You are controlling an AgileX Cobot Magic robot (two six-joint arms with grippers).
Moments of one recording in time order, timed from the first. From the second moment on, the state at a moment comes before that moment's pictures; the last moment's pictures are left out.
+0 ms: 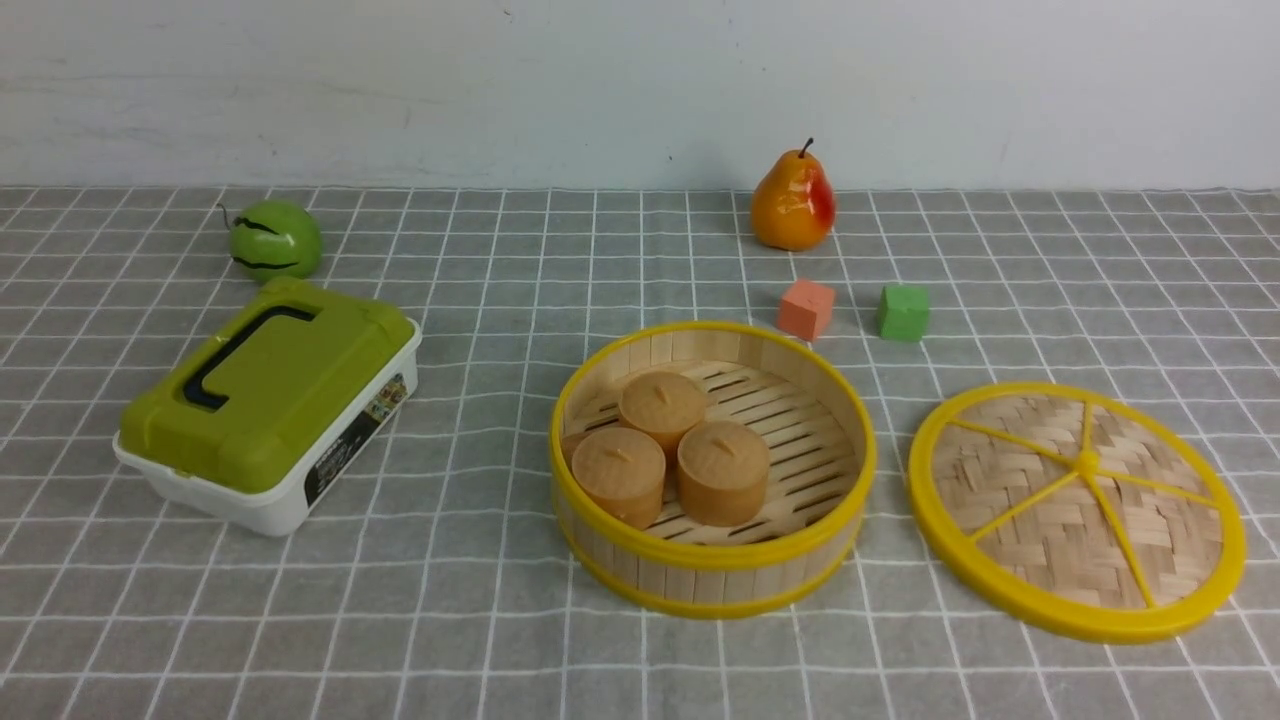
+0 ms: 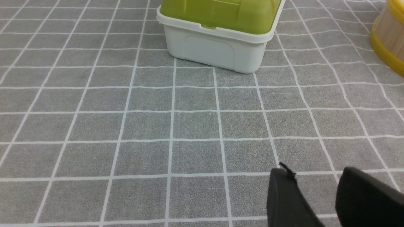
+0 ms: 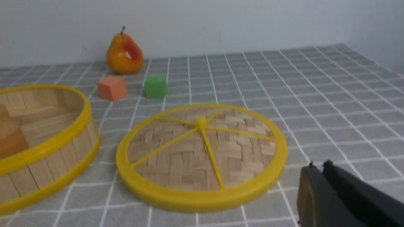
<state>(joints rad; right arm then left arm) -0.07 -0.01 0.03 -0.07 0.21 0.19 -0.05 -0.01 0.03 0.01 0.39 -0.08</state>
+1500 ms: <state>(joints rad) -0.07 -0.01 0.02 -0.05 0.39 0.20 -0.05 -0.01 0.03 0.01 0.39 -0.08</state>
